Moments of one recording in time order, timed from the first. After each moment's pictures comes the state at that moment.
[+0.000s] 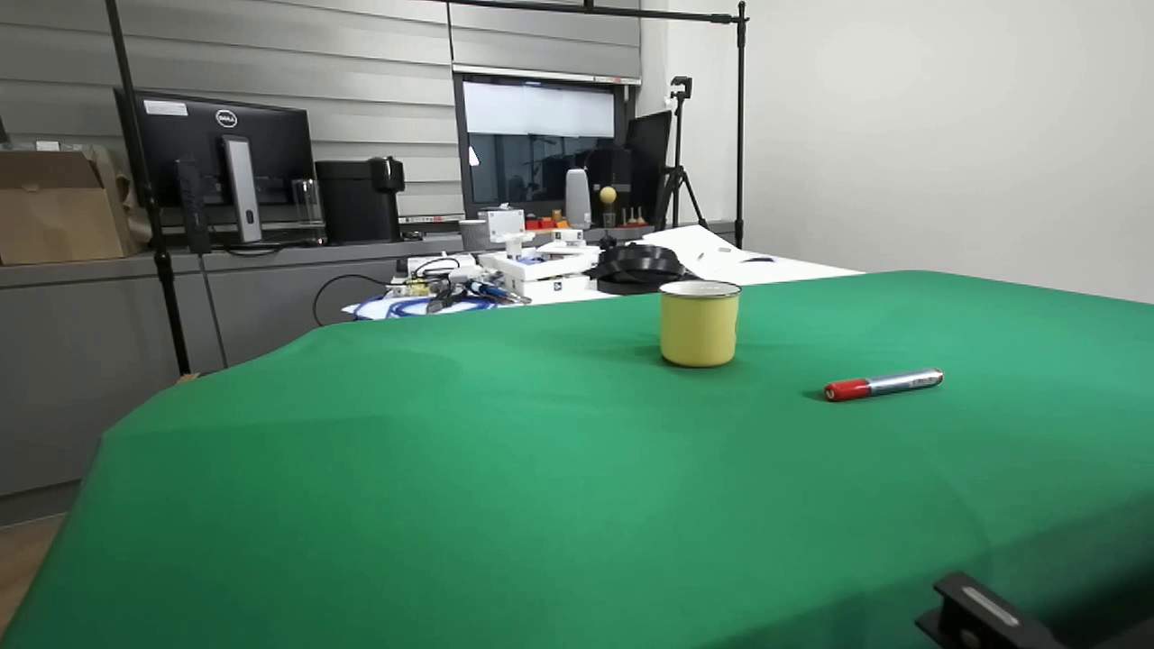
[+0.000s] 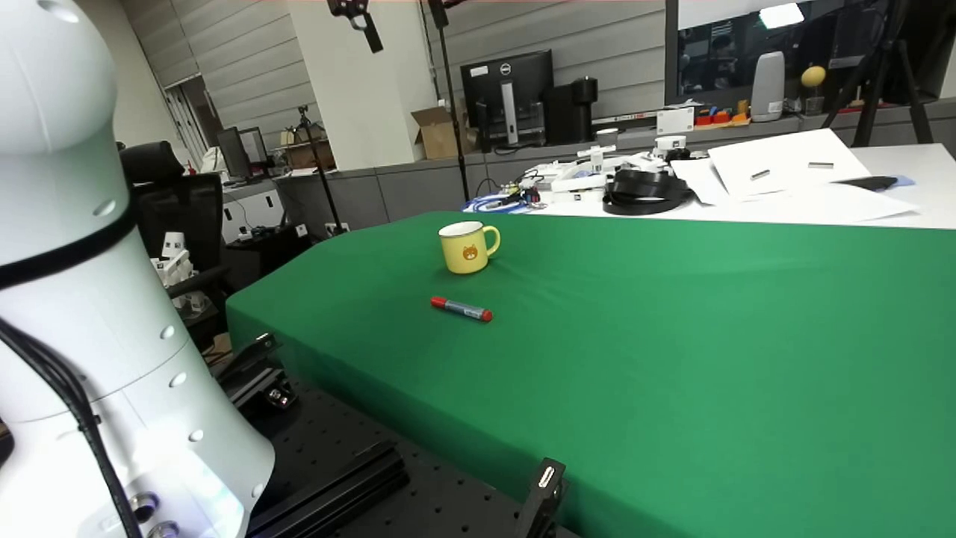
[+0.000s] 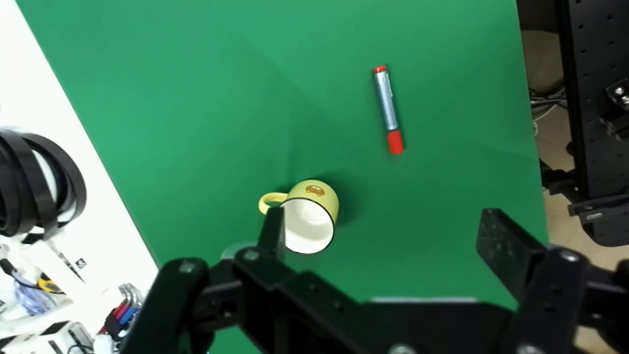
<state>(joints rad) 0.22 -0.74 -0.21 -2.57 -0.18 2.07 -1.09</state>
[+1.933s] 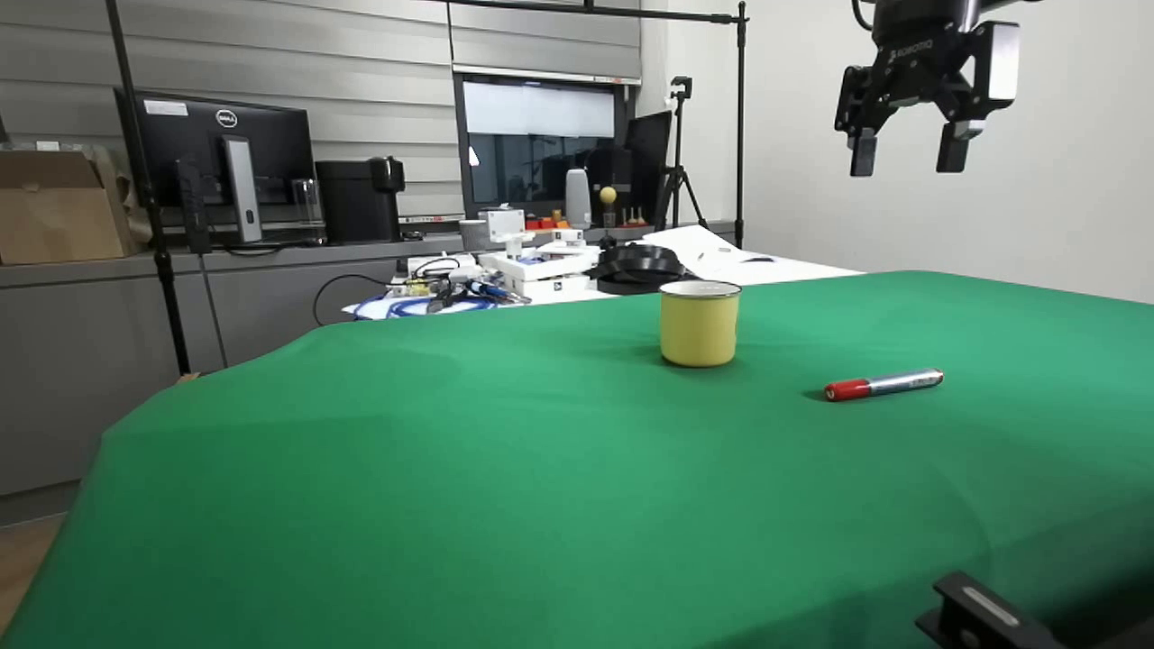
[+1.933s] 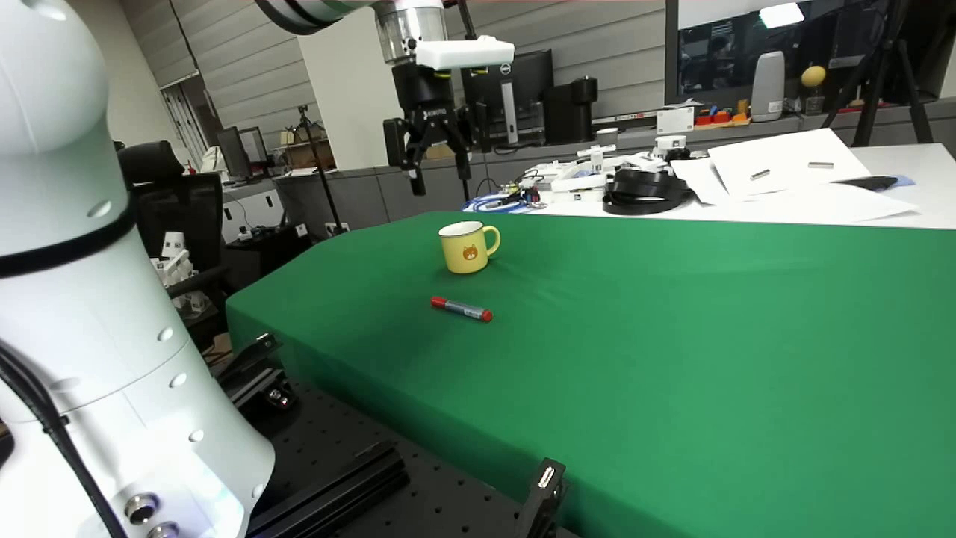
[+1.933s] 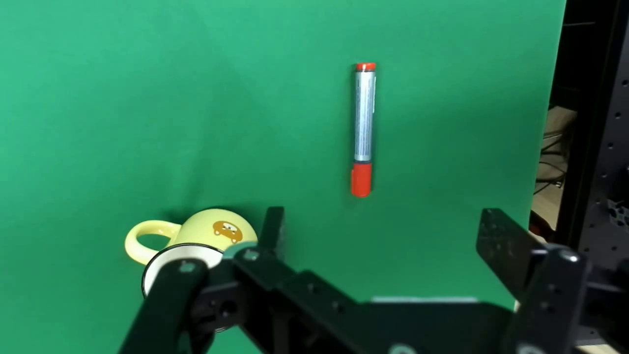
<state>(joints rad) 0.18 -0.26 -0.16 -2.63 -0.04 2.40 -1.43</state>
